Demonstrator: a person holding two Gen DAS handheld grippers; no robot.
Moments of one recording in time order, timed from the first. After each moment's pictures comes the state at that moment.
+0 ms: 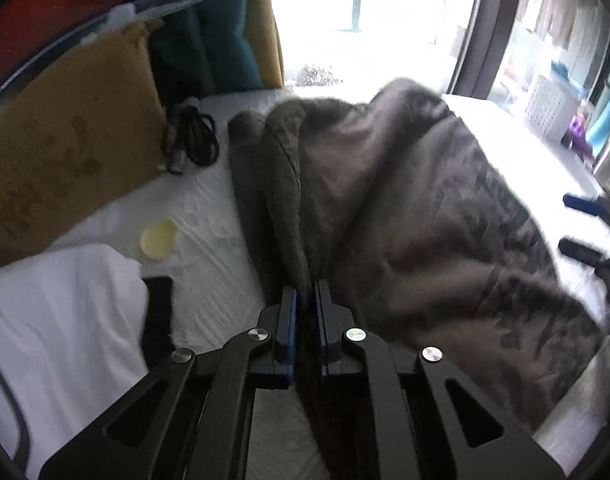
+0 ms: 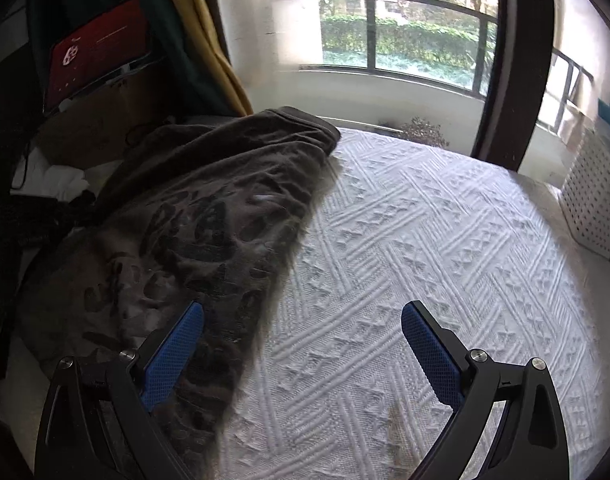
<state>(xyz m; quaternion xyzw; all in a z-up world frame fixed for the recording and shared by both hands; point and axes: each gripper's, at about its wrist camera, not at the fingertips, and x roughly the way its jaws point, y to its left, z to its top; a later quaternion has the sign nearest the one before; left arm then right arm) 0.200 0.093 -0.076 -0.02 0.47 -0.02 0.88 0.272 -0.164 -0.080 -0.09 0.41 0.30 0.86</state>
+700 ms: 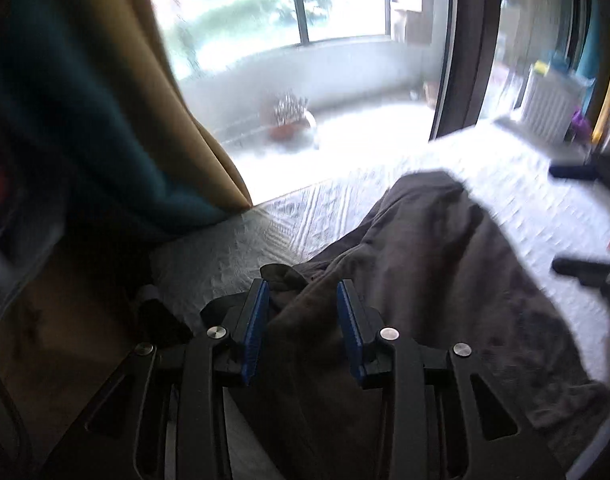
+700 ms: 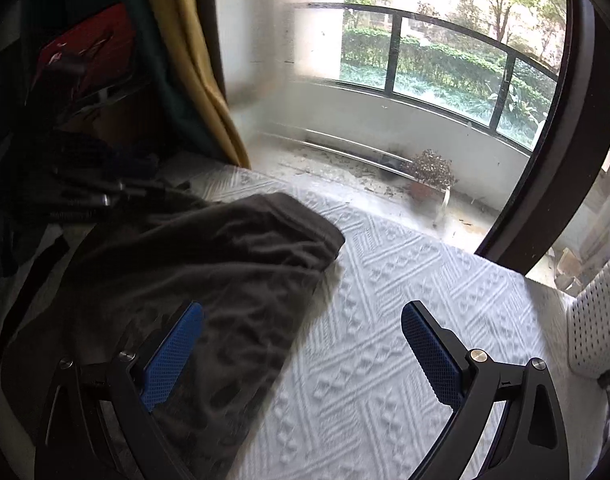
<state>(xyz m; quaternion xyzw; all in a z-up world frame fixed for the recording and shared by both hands) 0.343 0.072 -0.058 0.11 0.46 -0.08 0.88 0.372 -0.104 -0.044 -0.13 0.38 0.31 0.86</state>
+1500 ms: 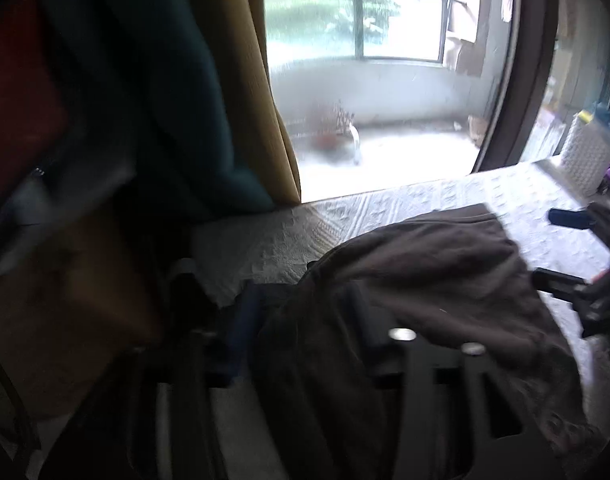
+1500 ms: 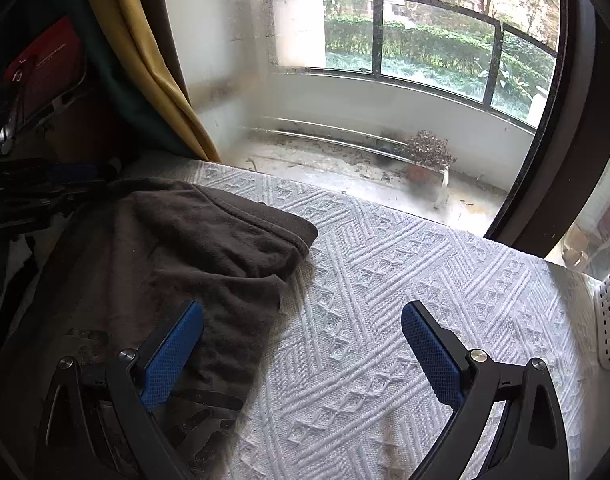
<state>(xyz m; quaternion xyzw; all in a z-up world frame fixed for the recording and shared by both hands) 0.317 0.094 -0.046 0.04 0.42 0.00 0.91 0.419 -0.101 -0.070 -0.10 0.41 0.30 0.86</state>
